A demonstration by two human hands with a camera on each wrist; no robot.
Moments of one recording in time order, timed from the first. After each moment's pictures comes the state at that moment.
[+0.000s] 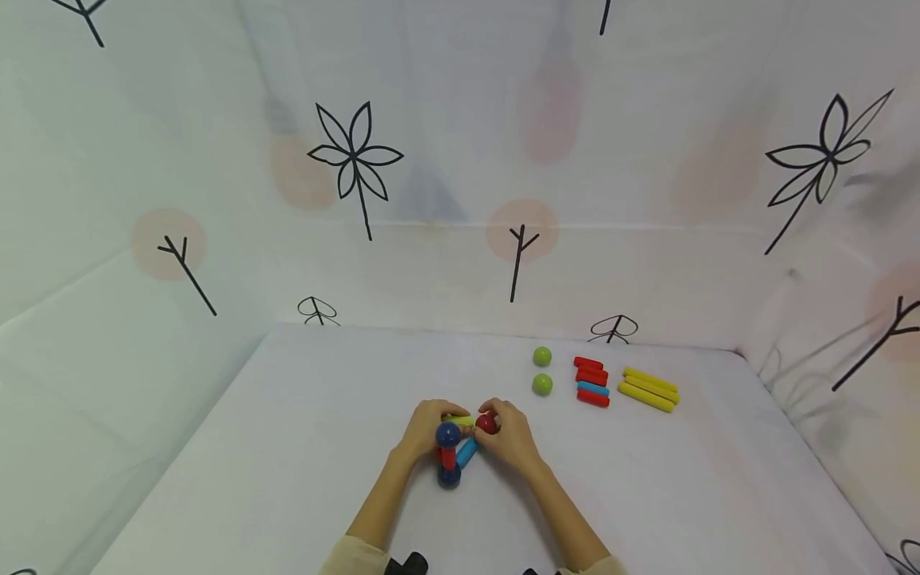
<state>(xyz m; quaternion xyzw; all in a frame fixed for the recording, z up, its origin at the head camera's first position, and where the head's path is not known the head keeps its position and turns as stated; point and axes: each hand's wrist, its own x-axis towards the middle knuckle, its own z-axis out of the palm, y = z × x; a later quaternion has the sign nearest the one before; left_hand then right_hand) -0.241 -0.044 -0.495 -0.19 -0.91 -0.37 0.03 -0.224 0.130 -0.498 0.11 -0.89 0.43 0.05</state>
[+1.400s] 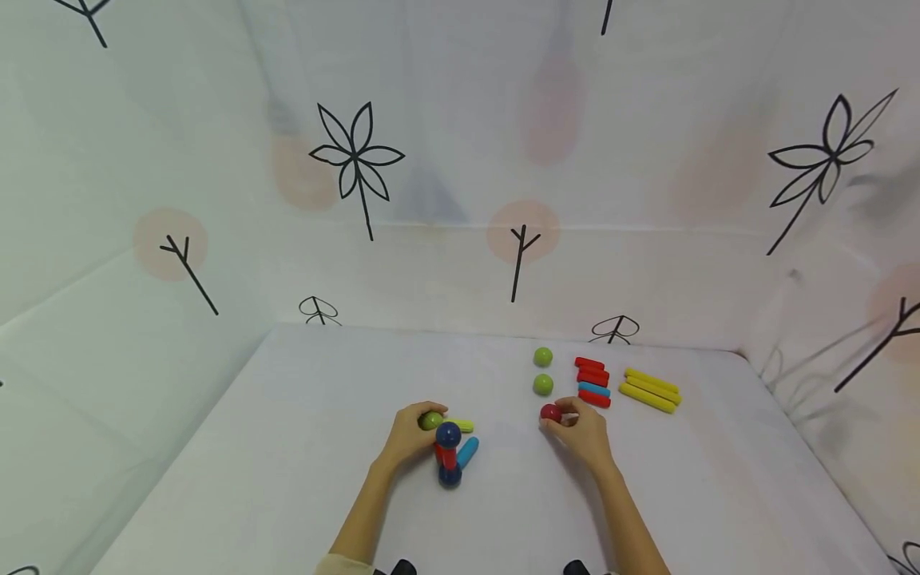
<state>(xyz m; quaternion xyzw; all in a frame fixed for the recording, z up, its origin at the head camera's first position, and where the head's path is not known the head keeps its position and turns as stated) -0.230 -0.075 -0.507 -0.16 -0.86 -0.48 0.05 -0.216 0.228 -0.487 -0.01 -0.90 0.44 0.02</state>
